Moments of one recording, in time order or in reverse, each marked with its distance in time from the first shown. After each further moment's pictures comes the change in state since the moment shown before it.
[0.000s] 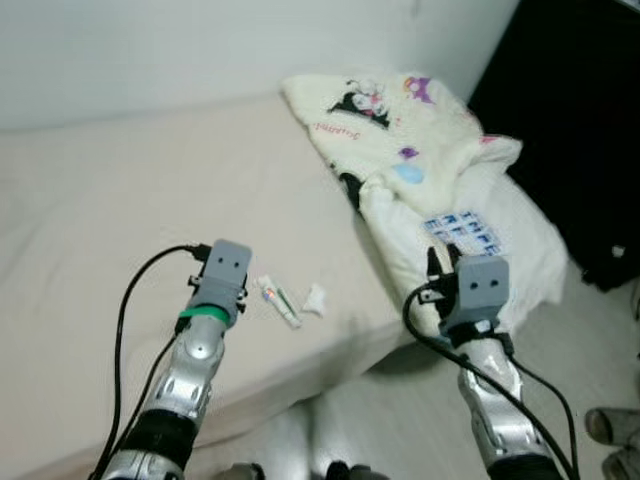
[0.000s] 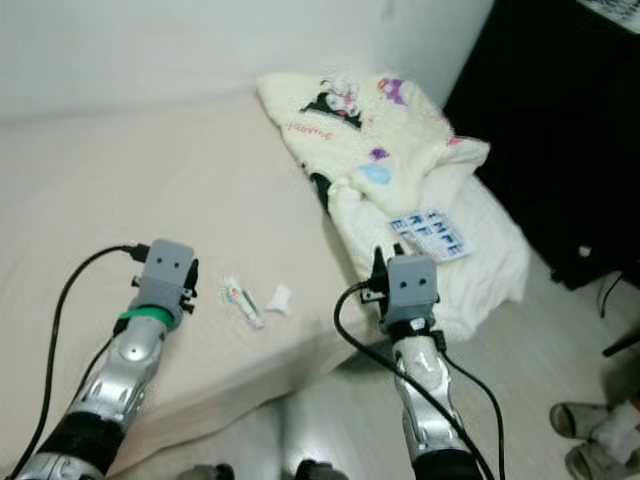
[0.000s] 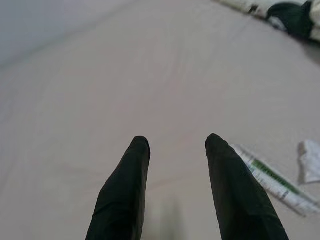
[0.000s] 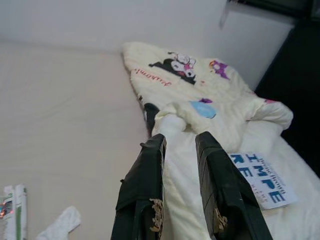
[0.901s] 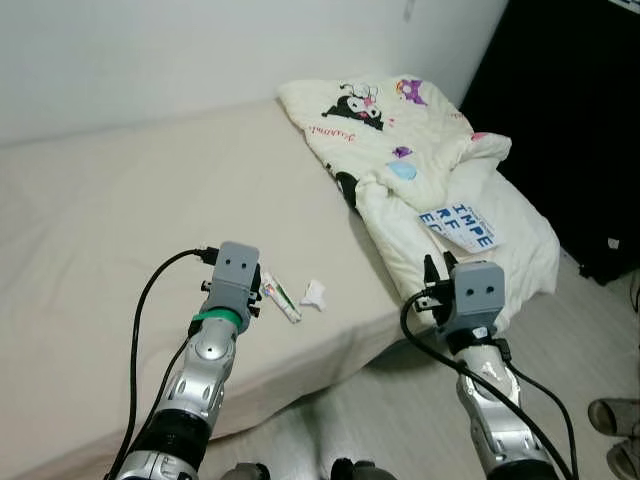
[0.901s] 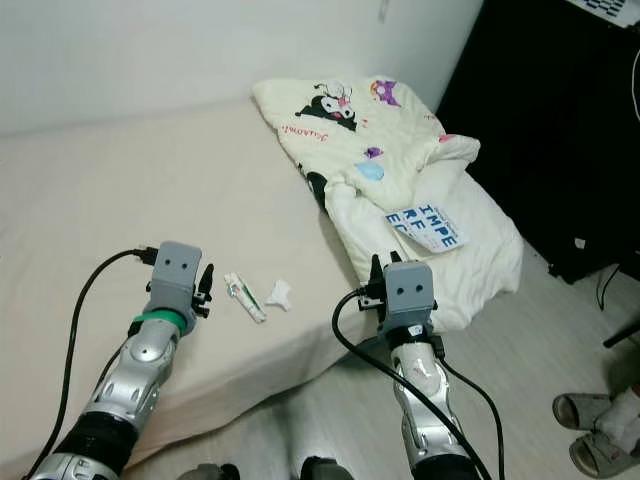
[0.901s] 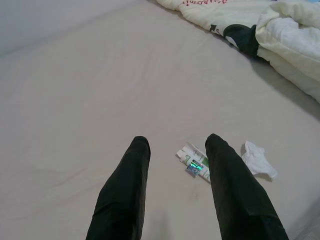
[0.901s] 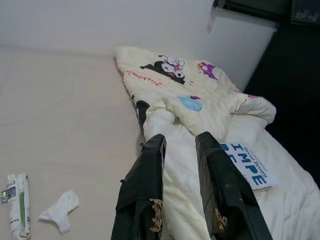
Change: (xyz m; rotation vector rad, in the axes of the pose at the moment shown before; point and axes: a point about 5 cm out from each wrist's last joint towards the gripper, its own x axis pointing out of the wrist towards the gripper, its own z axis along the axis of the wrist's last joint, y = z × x) left arm 0.004 -0.016 0.009 -0.084 0.008 -0.056; right arm -0.004 0.000 -0.004 0.001 0.017 0.000
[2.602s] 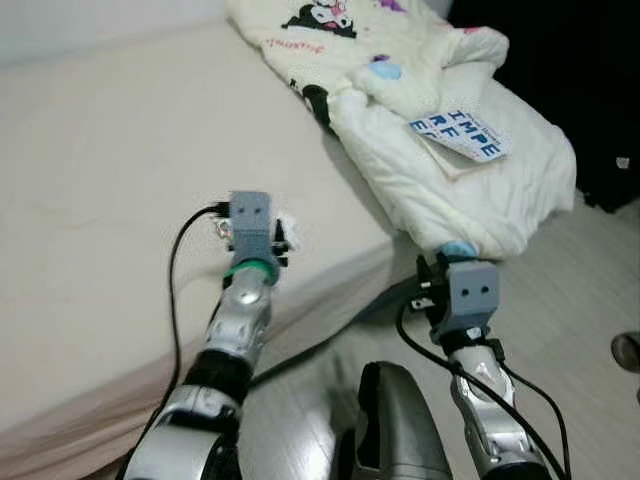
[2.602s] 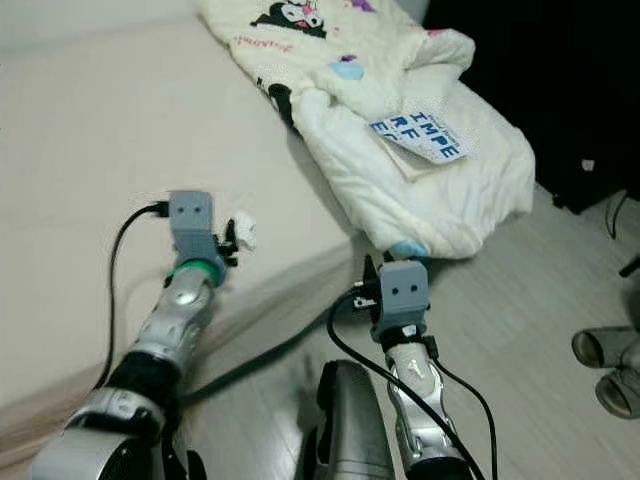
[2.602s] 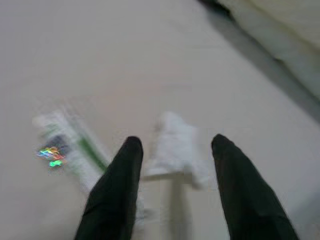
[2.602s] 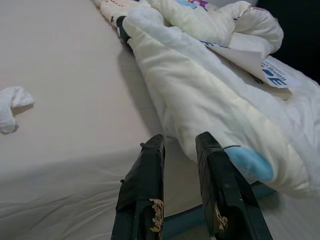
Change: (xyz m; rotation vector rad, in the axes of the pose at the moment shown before) left arm 0.035 -0.045 0.059 -0.222 0.019 0.018; right arm 0.000 0.009 0.005 0.029 -0.009 0.027
